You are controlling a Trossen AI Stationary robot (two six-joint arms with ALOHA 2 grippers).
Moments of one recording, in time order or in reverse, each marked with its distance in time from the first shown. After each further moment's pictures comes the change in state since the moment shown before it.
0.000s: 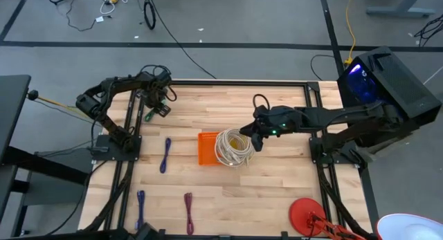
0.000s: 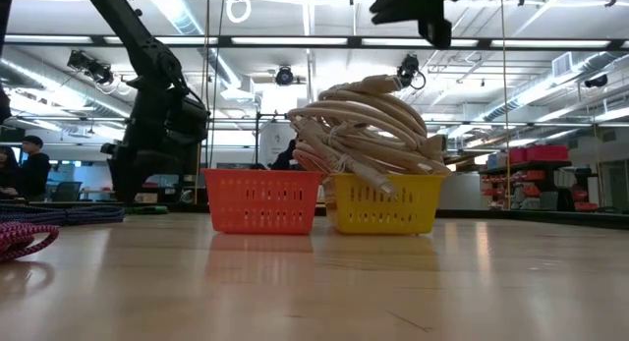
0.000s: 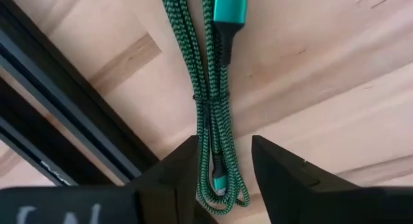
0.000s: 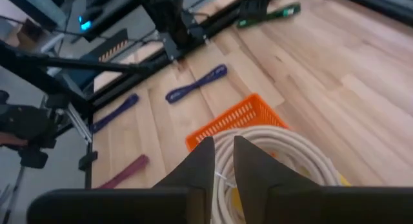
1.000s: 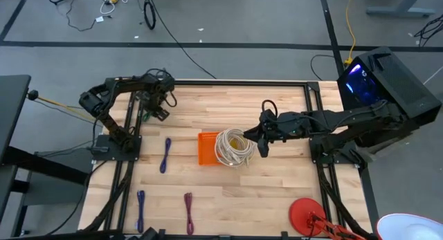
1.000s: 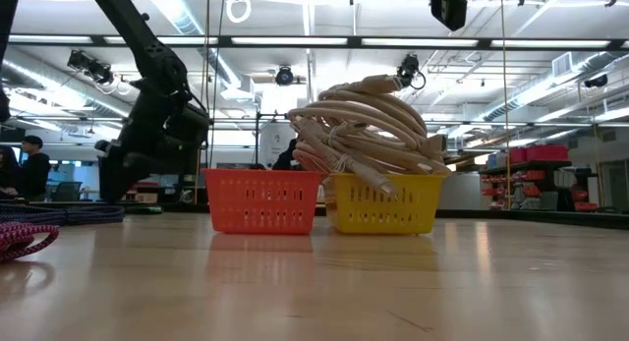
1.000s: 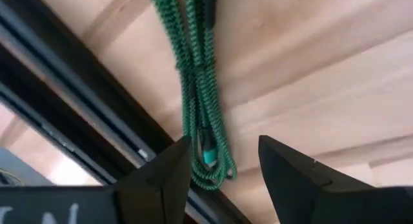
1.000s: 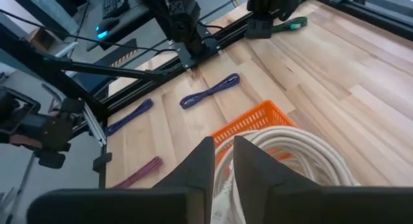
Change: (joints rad) left arm -0.050 0.041 -0.005 -0.102 -0.064 -0.061; right arm 0.098 -0.056 0.000 -0.009 0.093 0.017
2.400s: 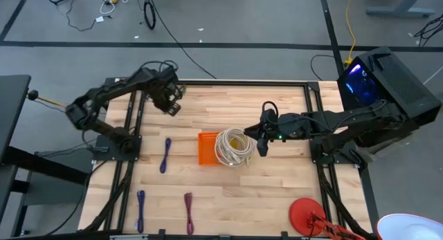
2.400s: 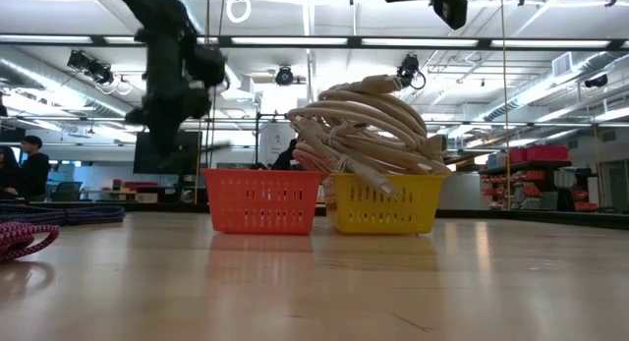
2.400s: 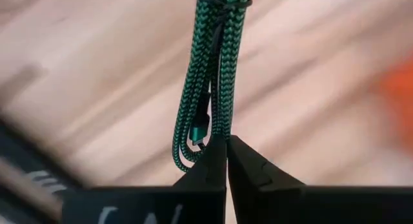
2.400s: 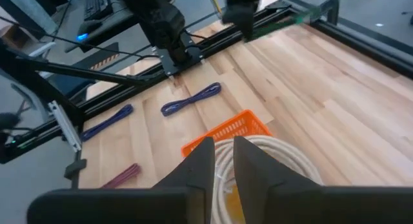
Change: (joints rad) left arm -0.155 -0.209 0.182 -0.077 0.361 -0.125; right arm 0.013 0.000 0.000 -0.008 0.095 -0.058
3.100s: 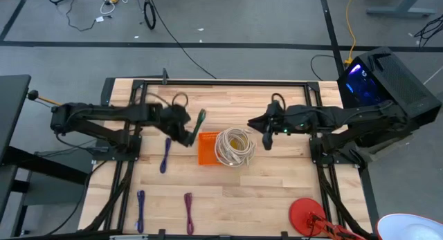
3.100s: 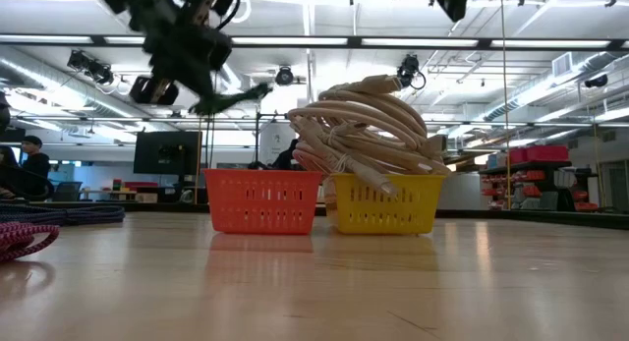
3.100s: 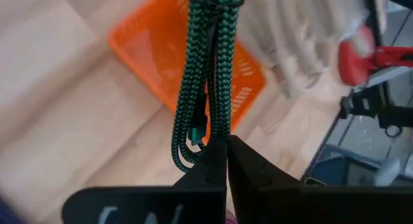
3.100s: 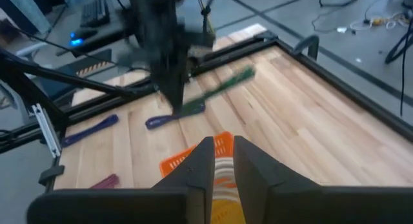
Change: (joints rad) left arm -0.631 -0.245 -0.193 0.535 0.146 -0.726; right arm -0.052 -0.068 0.000 -0.005 0.000 -0.149
